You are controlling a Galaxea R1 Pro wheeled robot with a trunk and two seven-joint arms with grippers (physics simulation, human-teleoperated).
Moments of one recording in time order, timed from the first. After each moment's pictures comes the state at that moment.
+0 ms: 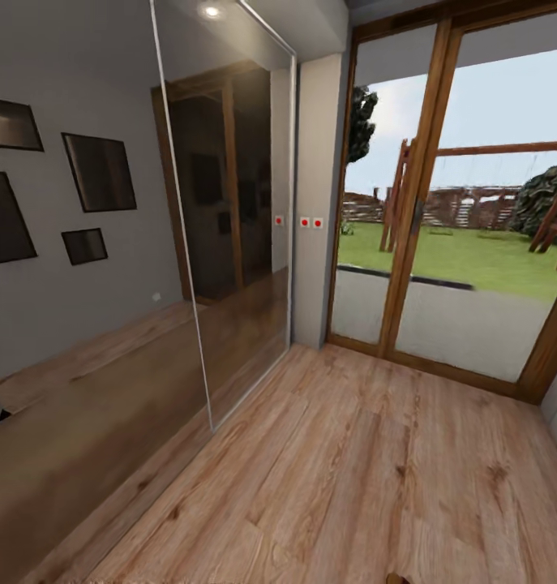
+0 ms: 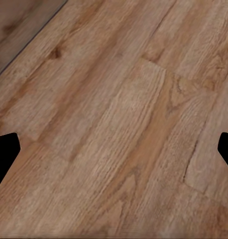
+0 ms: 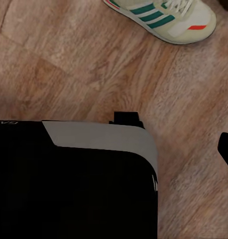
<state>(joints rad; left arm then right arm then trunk) -0.01 0.00 0.00 -0.50 0.01 -0.33 0.00 0.00 0.00 0.00 -0.31 0.01 0.00 0.01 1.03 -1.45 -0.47</state>
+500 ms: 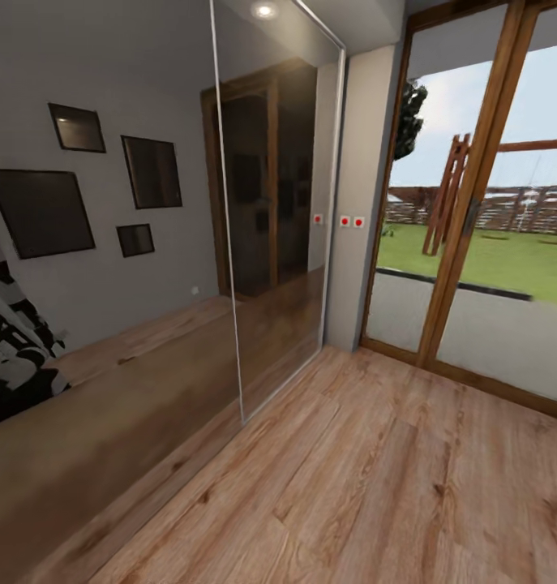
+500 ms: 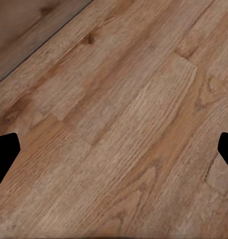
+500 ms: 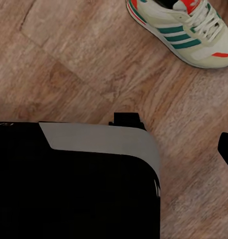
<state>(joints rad) -0.01 0.00 0.00 -0.50 0.01 -0.33 0.00 0.00 0.00 0.00 -0.31 0.01 0.00 0.01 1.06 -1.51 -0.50</state>
